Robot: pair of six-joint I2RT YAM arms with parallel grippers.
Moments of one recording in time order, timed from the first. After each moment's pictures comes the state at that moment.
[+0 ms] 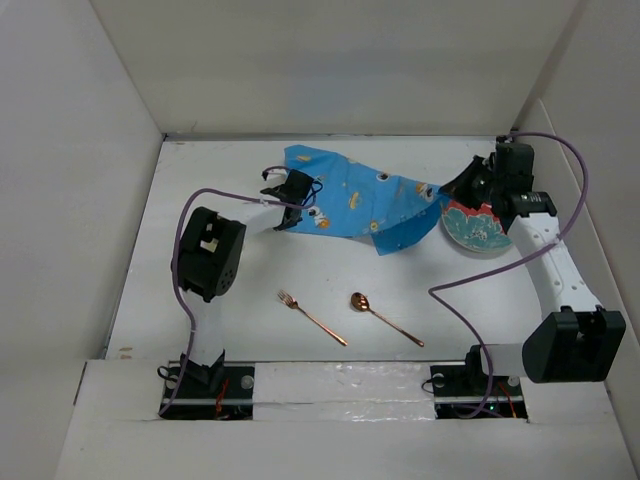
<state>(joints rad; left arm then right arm) -0.48 2.00 1.35 -0.42 -0.51 -0.72 0.00 1.32 1.21 -0.49 -0.26 0.65</state>
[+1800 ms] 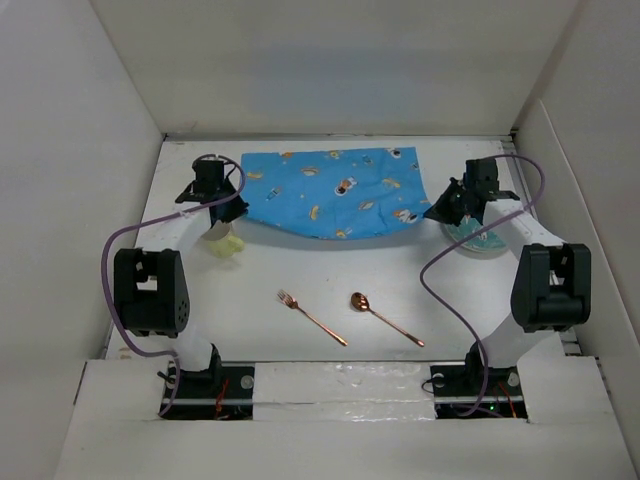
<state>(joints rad) -0.07 1.61 1.11 -0.33 0.05 -0.62 0.01 1.63 1.14 -0.37 -0.27 0.66</state>
